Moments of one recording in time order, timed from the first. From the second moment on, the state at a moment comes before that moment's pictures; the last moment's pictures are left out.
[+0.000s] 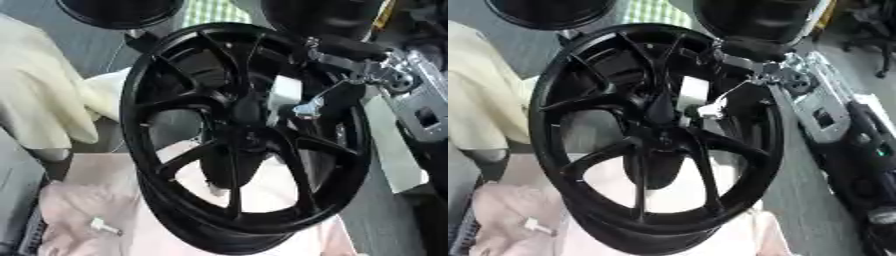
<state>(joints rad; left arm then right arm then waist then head) -0.02 0.58 0.26 -1.88 0.30 -0.01 0.45 -0.82 -0.35 0.31 -1.39 0.56 -0.33 0.60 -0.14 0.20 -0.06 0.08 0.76</state>
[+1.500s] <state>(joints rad) -0.02 0.58 0.27 -1.88 0.30 0.00 0.45 -0.82 -0.34 0.31 -1.45 0.39 -0.22 0.60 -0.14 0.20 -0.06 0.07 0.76</state>
